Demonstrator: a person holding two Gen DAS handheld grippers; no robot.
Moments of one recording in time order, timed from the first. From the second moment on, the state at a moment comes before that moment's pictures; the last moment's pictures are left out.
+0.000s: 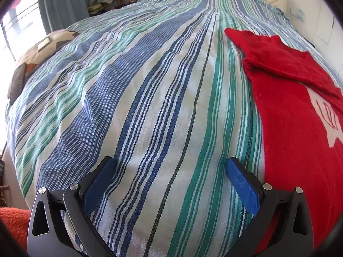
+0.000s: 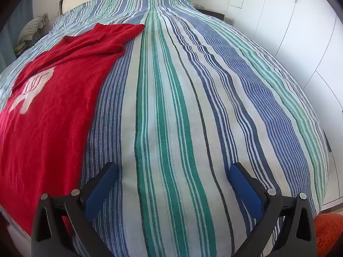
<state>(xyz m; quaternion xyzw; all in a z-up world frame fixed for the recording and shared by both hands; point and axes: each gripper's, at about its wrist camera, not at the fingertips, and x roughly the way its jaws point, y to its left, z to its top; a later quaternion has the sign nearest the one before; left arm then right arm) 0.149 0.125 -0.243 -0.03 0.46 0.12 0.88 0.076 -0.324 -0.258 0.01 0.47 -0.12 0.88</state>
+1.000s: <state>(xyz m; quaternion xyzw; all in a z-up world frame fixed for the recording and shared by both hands) 0.150 0.119 -0.244 -0.02 0.45 0.13 0.88 0.075 -0.323 -0.261 0.01 0.46 -0.12 0.88</state>
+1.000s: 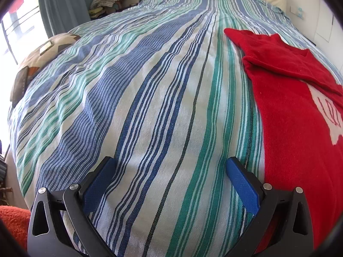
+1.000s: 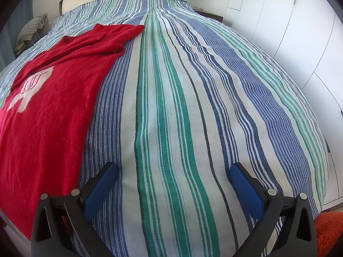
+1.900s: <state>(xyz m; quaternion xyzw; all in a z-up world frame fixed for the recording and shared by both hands) 0.083 0.063 -0.224 -0.10 0.58 -0.05 0.81 0.028 -0.330 -0.247 0.38 0.50 0.12 0.77</state>
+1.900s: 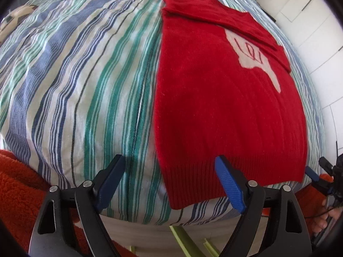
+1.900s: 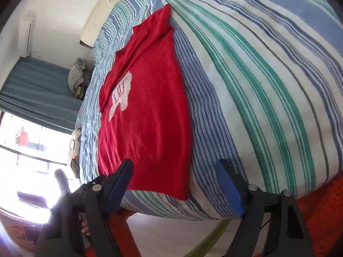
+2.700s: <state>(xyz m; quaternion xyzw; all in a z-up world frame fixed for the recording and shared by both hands) 0.081 0.057 -0.234 -0.14 0.62 -0.08 0.77 0.036 -0.295 -0.258 0.31 0.53 0.15 0.77</state>
